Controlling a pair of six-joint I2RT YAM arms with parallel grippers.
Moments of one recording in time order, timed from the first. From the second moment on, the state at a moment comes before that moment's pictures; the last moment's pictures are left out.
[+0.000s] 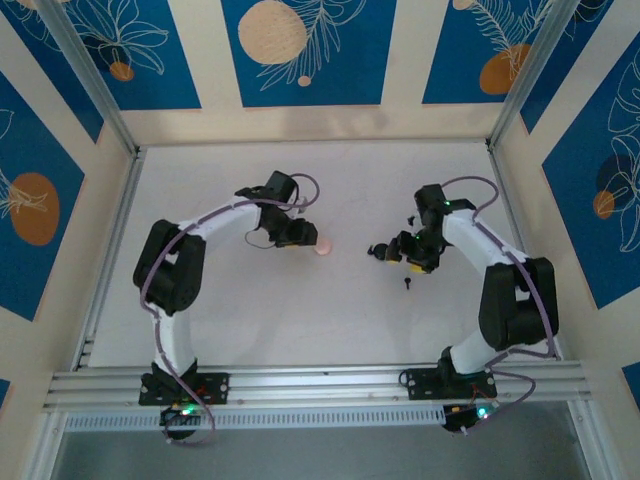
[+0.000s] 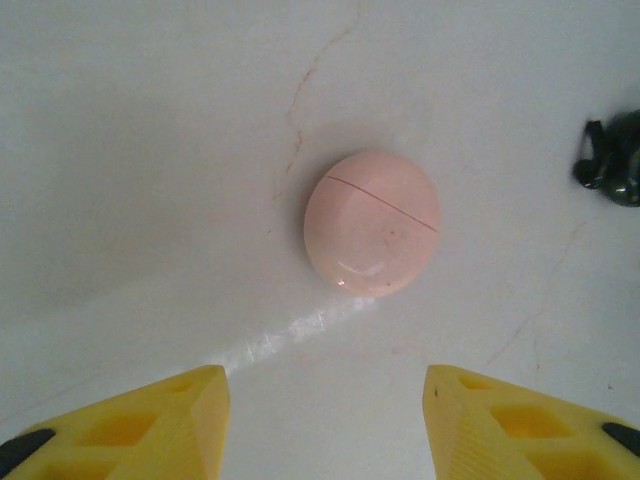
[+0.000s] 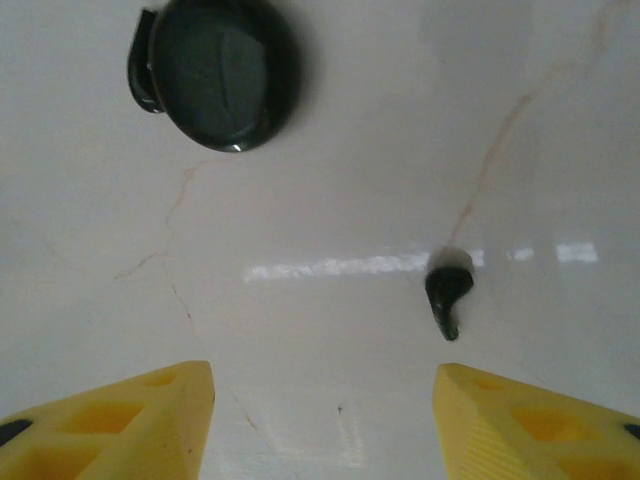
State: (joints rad) left arm -0.52 1.93 1.42 -0.67 0.33 -0.39; right arm 0.17 1.57 1.09 -0.98 -0.26 0.40
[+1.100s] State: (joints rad) left arm -0.48 1.89 1.41 -0.70 0.29 -0.36; right arm 0.25 1.99 1.42 -1.04 -0.18 0.35
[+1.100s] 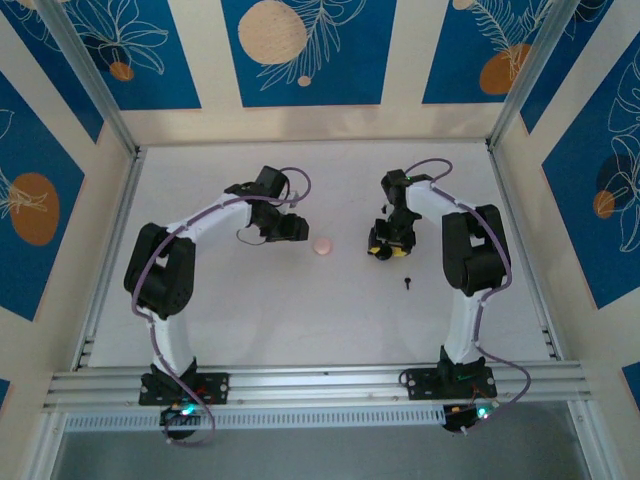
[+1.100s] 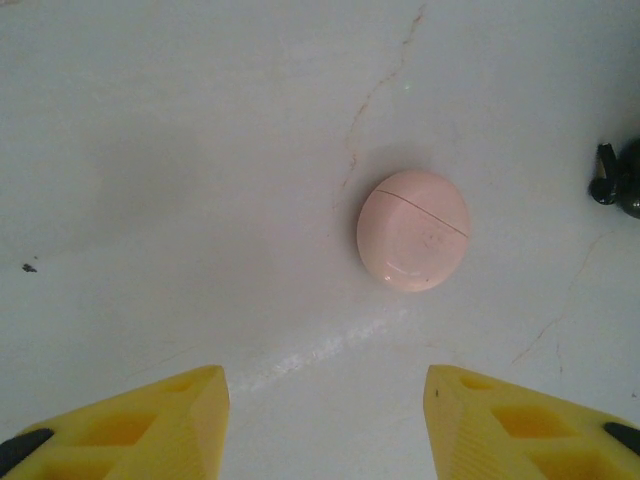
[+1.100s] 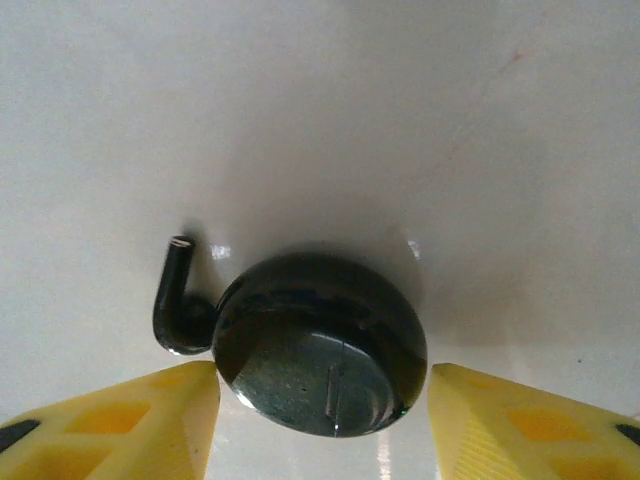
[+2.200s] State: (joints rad) left arm -0.48 1.84 1.41 -0.70 0.38 -0.35; right arm 0.30 1.63 1.16 -0.81 -0.12 0.24
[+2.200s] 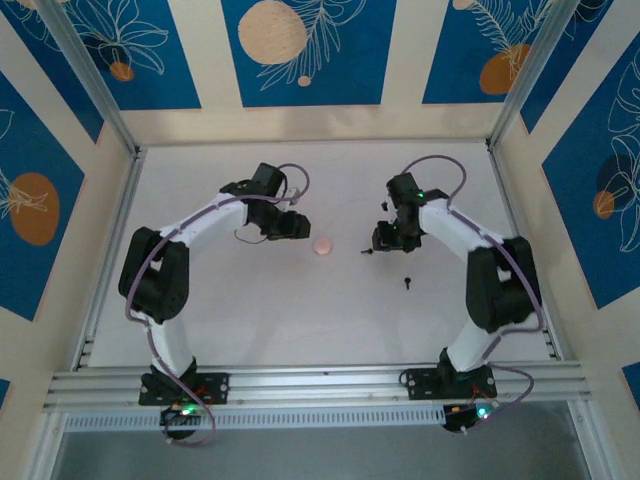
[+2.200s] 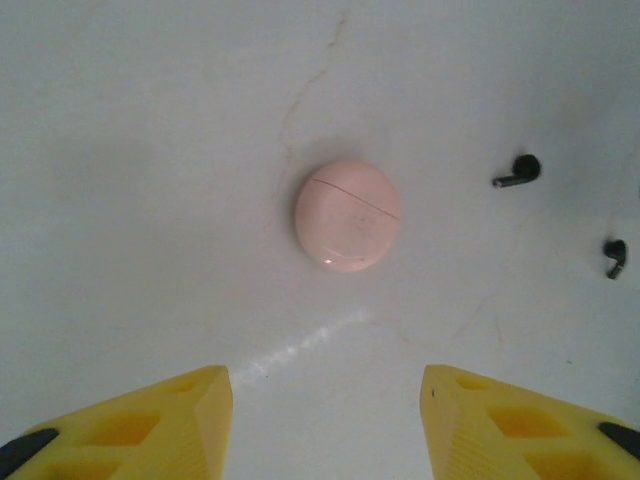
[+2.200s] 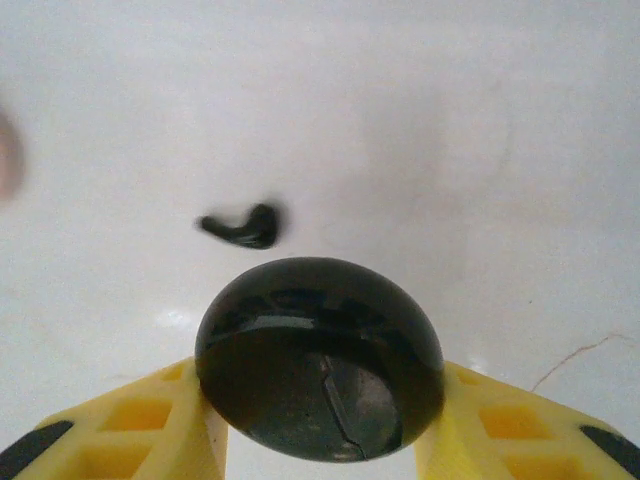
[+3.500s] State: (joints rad) left arm -0.48 1.70 1.50 -0.78 0.90 -0.28; right arm 0.67 1.19 0.85 -0.28 -0.30 -0.19
